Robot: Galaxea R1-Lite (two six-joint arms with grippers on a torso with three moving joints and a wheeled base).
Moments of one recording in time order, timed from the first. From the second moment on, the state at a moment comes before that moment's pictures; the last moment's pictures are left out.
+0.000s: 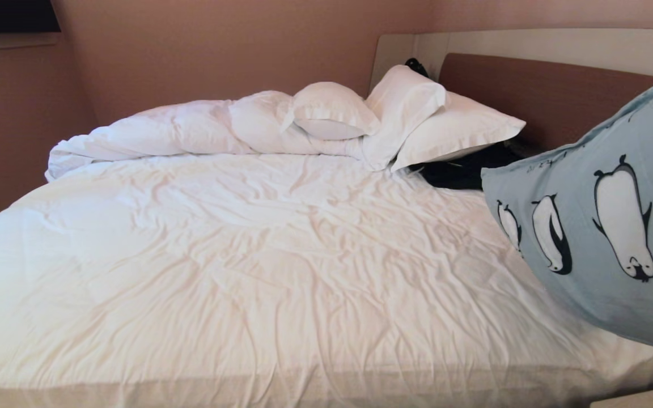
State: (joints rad) left arm 0.00 0.00 0.00 0.00 0.01 -0.08; right arm -0.42 0.99 -1.19 0.12 0.53 0.25
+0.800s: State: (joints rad) left arm 0.00 0.00 0.00 0.00 0.01 -0.08; right arm -0.43 0.87 -1.22 0.13 0.53 0.25
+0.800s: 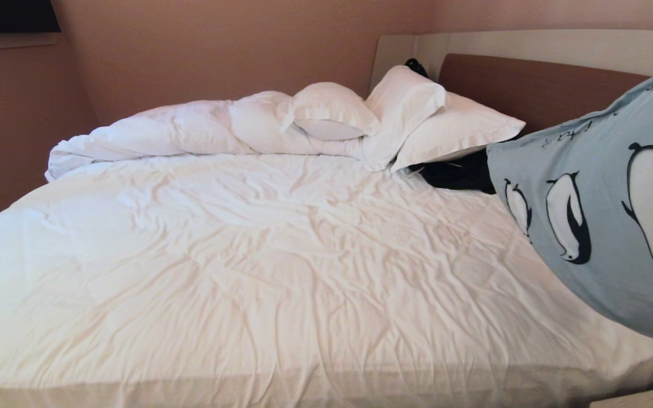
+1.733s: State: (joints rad) left arm 0.00 0.00 0.00 -0.01 0.01 -0.08; right arm -0.43 0.90 -1.18 0.15 0.49 0.25
